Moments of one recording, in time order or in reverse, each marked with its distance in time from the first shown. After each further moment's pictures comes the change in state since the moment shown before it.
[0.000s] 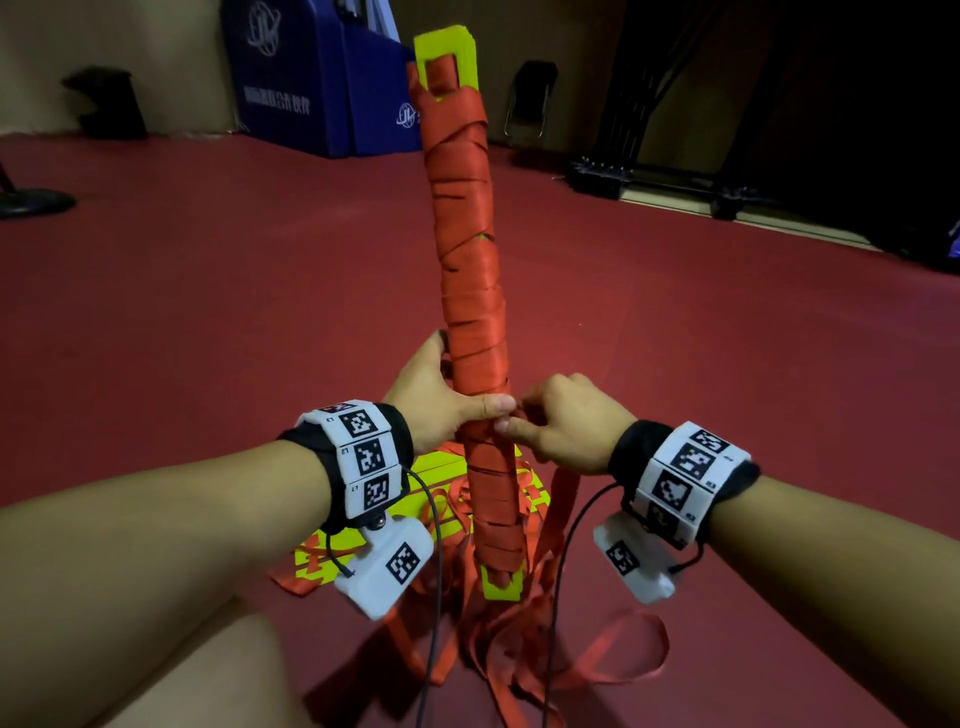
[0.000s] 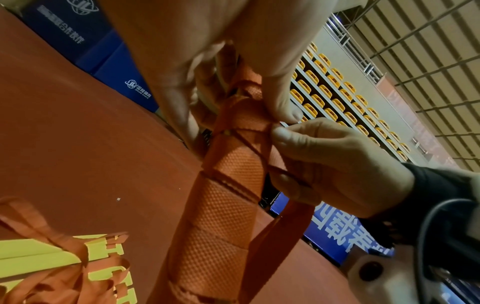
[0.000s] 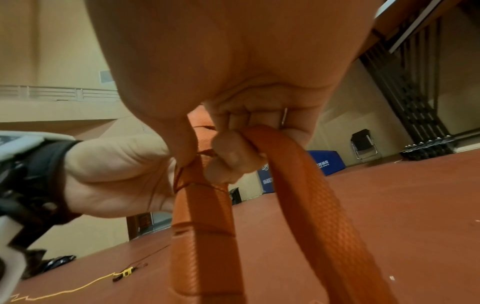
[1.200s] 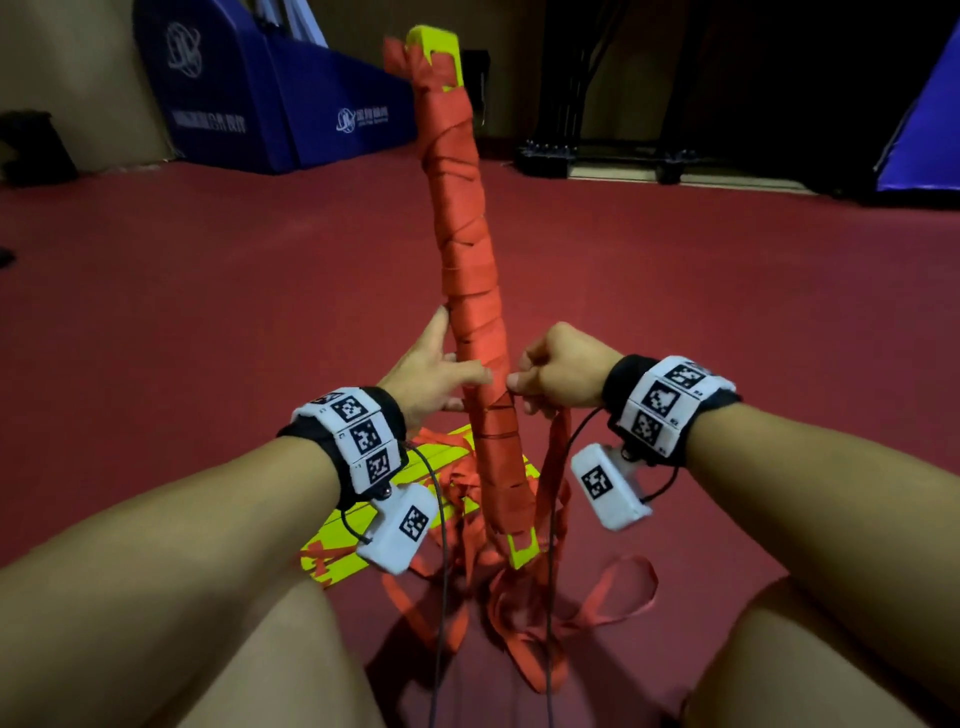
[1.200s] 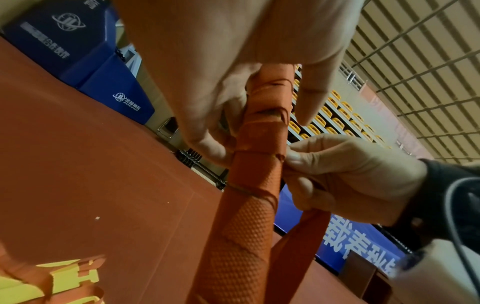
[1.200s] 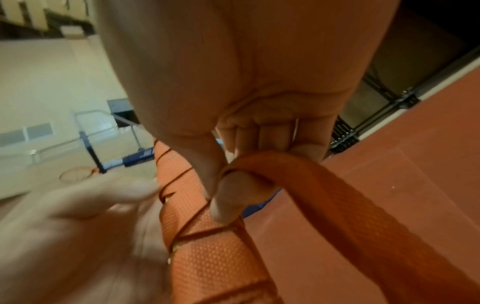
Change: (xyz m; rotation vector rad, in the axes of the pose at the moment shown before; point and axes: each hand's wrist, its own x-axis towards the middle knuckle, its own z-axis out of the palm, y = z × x) left_hand -0.004 0.030 0.023 -0.128 -0.317 -0.068; right_hand -0.023 0.014 -0.030 0.432 -0.007 0.293
